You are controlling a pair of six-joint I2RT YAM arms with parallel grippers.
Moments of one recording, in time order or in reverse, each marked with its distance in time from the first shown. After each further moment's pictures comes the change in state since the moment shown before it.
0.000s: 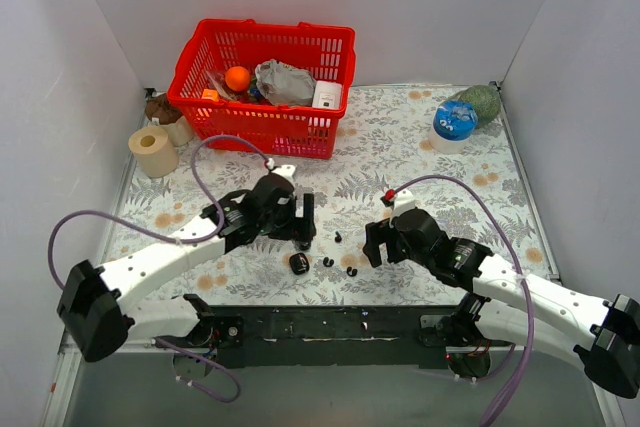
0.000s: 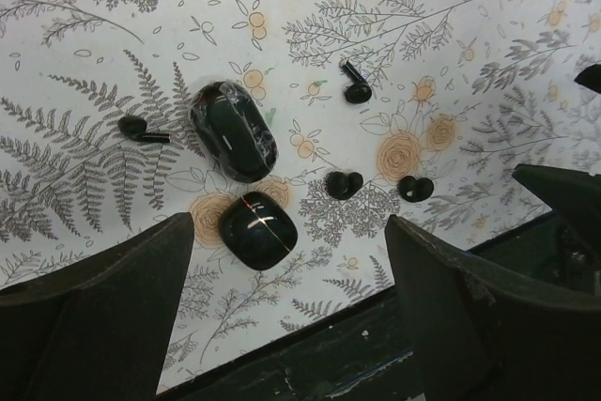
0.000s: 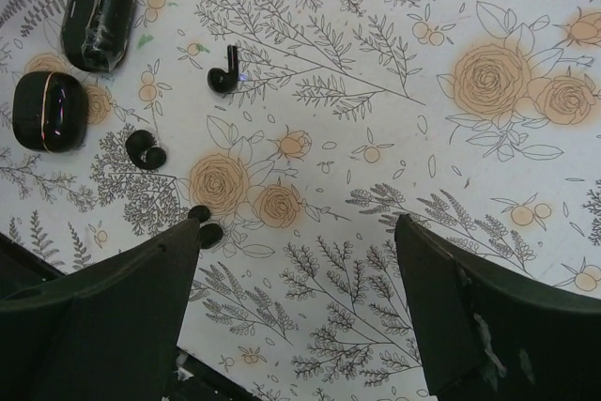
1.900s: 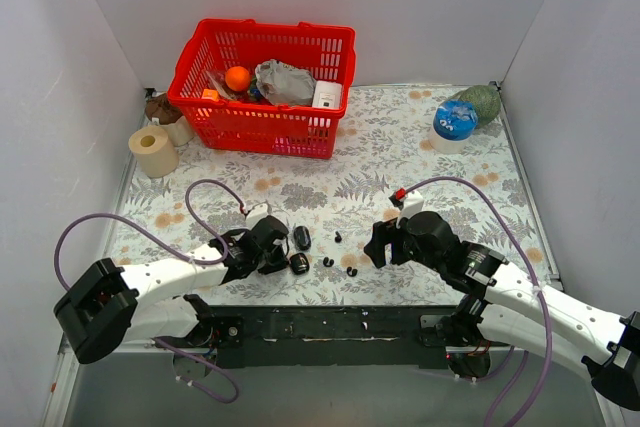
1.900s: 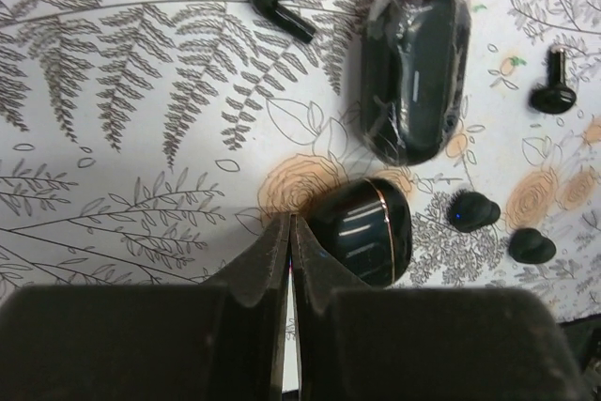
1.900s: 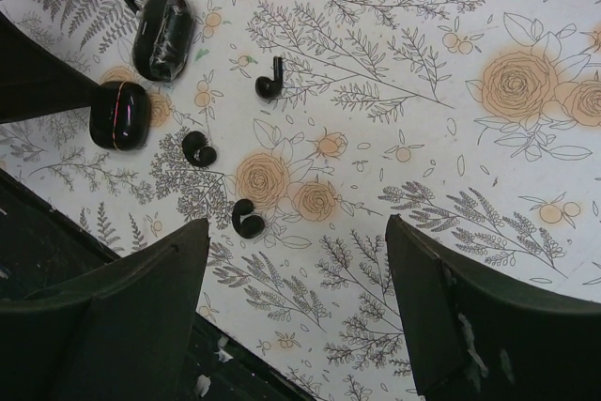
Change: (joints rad) left arm -0.063 0.040 -0.373 0.234 -0.149 -0.415; right arm 0.001 -0.116 0.000 -0.034 -0.059 0.048
